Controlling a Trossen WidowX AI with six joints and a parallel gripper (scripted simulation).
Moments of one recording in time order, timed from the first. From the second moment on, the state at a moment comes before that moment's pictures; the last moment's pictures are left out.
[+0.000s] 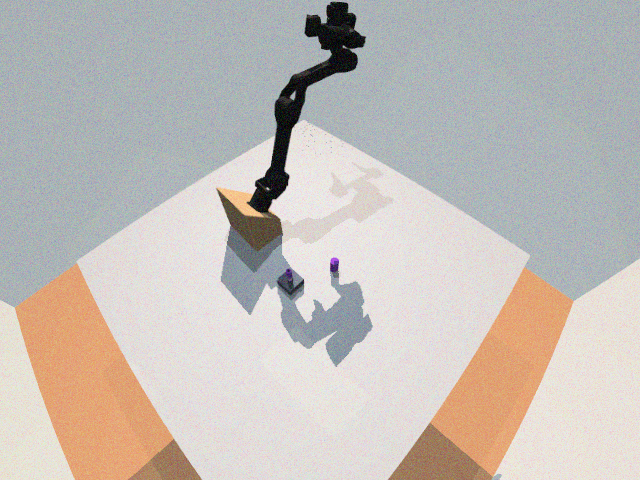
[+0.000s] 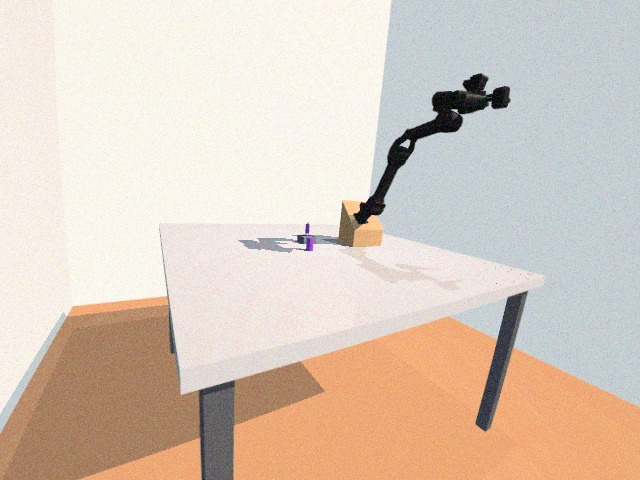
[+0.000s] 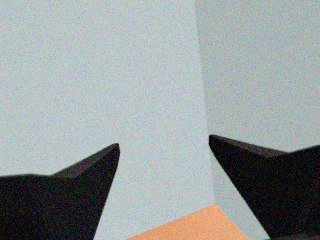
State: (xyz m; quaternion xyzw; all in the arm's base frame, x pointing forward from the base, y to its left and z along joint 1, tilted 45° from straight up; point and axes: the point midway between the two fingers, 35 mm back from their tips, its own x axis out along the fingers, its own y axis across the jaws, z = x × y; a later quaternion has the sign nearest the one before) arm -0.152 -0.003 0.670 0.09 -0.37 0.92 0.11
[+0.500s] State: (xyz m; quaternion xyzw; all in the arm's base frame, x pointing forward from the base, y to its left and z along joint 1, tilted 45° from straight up) arm -0.089 0.121 0.688 0.15 -0.26 0.92 0.27
